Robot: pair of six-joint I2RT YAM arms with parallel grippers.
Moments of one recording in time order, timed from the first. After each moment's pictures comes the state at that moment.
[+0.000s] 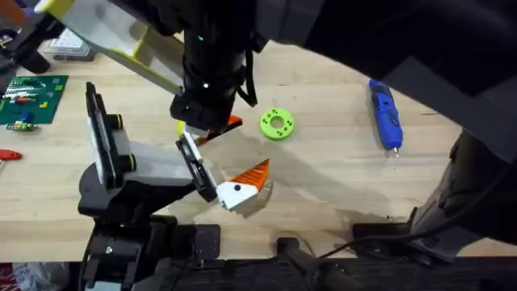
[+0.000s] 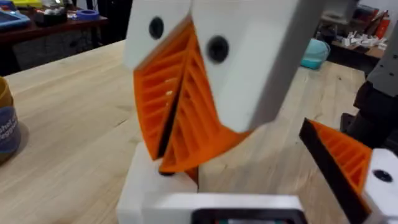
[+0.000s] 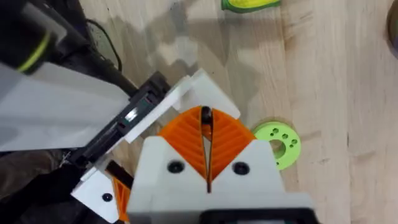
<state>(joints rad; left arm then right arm) -0.07 0.00 0.01 -0.09 0.98 -0.06 1.04 2.00 2.14 -1.41 -0.11 -0.26</state>
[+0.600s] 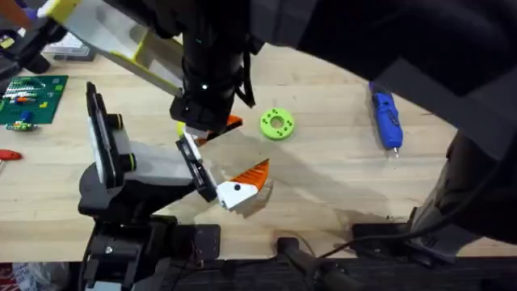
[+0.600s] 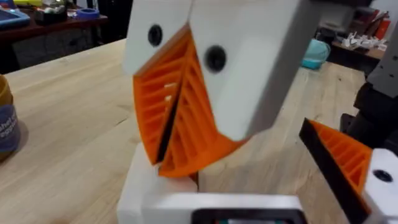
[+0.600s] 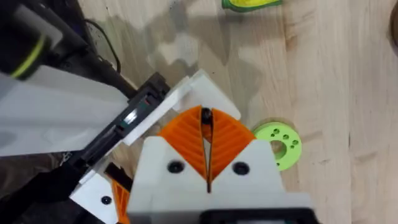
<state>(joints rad) -0.07 0.00 0.01 -0.09 0.98 -0.06 1.04 2.01 2.14 -1.41 -0.11 -0.26</state>
